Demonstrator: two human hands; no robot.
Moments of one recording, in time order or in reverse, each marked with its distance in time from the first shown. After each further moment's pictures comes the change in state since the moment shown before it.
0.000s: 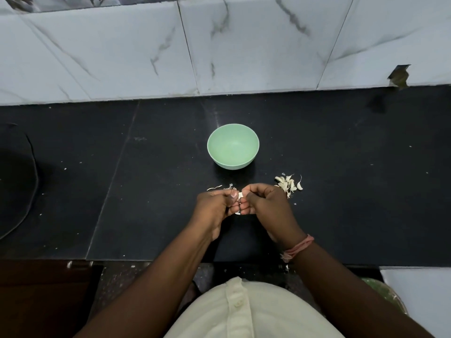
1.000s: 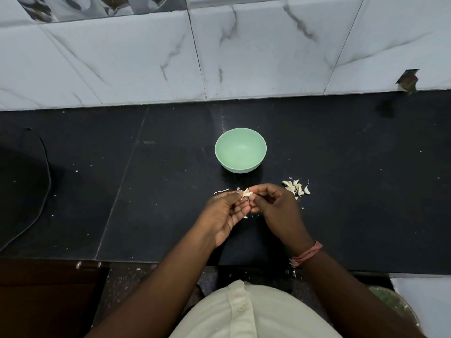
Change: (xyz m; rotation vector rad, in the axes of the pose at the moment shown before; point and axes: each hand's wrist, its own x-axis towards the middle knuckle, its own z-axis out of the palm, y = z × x) left_hand -0.007 0.006 -0.006 -0.275 -0.144 -0.109; right_hand 0.006 0.008 -0.007 -0.063 -0.009 -0.146
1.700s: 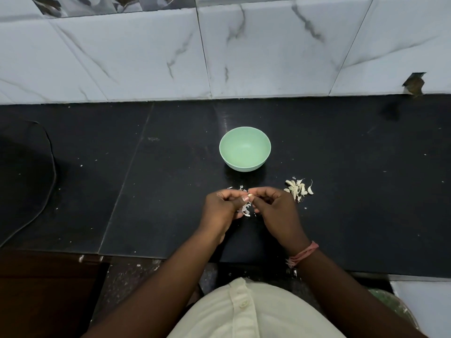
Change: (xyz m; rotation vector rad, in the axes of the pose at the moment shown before) left_hand 0.003 -0.009 -0.013 0.392 0.073 0.247; right_hand -0.005 0.004 0.009 -0.108 0.032 -0.002
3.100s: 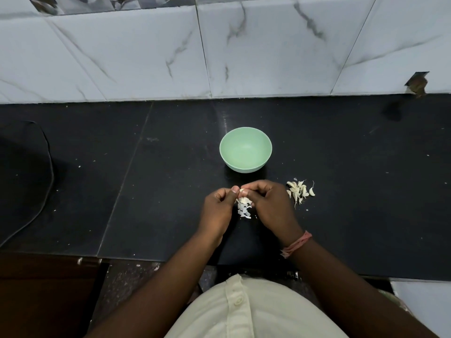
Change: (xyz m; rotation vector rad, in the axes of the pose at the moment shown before) left_hand 0.008 -0.005 -0.006 0.103 0.101 0.111; right_hand 0.022 -0.011 0.014 -0.116 -0.030 -0.057
